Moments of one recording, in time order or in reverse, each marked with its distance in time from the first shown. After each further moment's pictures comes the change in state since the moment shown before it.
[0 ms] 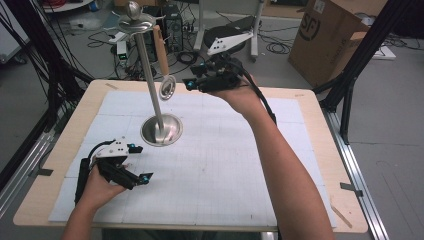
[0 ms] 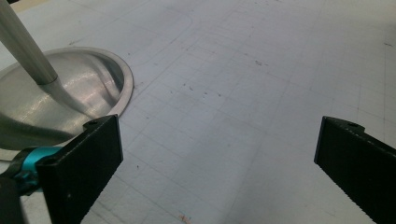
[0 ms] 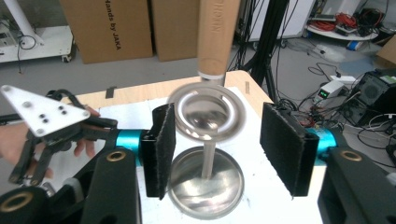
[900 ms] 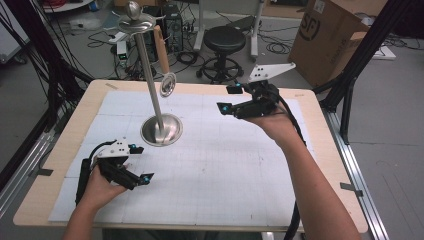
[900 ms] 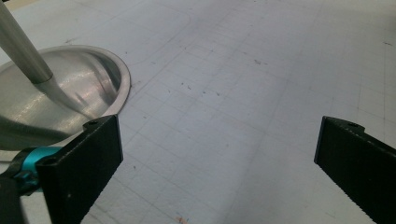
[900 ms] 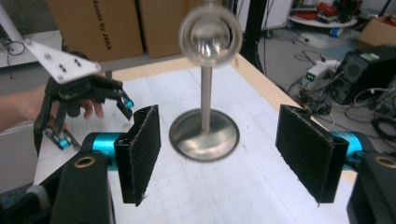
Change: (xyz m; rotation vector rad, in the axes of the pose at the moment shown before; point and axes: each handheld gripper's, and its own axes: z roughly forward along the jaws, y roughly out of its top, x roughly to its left) left arm 0.000 -0.001 0.002 0.001 -0.005 -0.004; right arm 0.011 -0.071 -0.066 -0.012 -0.059 0.060
